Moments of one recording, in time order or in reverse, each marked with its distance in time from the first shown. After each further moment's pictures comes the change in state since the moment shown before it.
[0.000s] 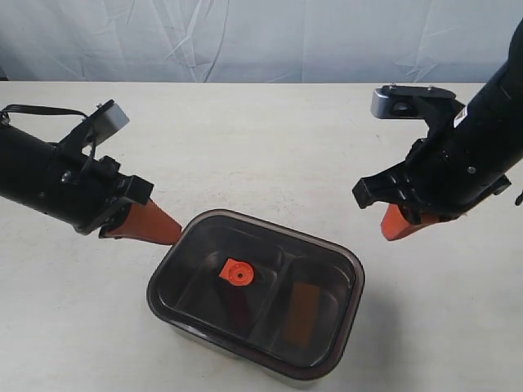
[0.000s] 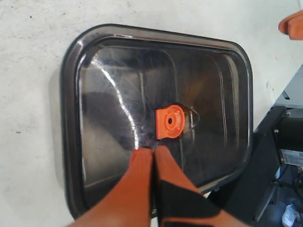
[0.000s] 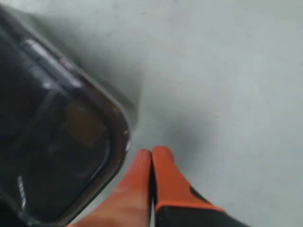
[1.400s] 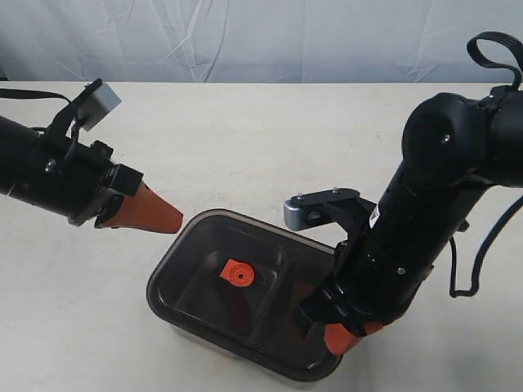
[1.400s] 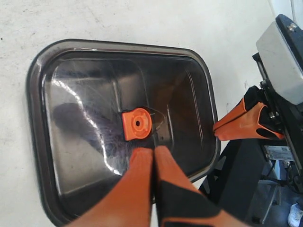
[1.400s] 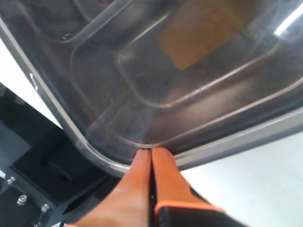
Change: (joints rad) left arm 0.000 -0.083 0.000 -0.025 0.041 0.026; right arm 0.299 0.101 0.117 0.134 -0.003 -0.076
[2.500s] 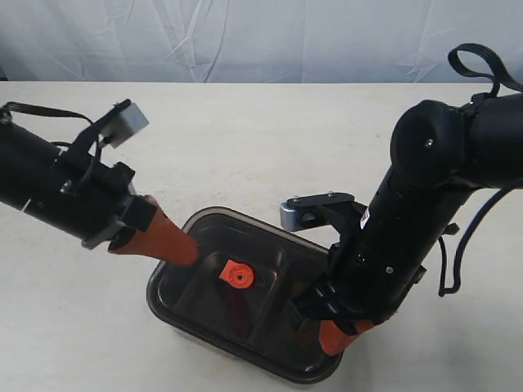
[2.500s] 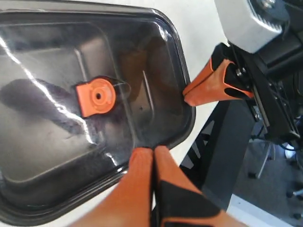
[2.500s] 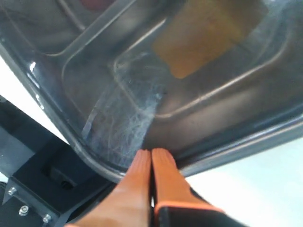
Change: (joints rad) left arm -0.103 0.008 0.000 0.037 0.046 0.000; right arm 0.002 0.059 -0.008 0.017 -0.026 0.003
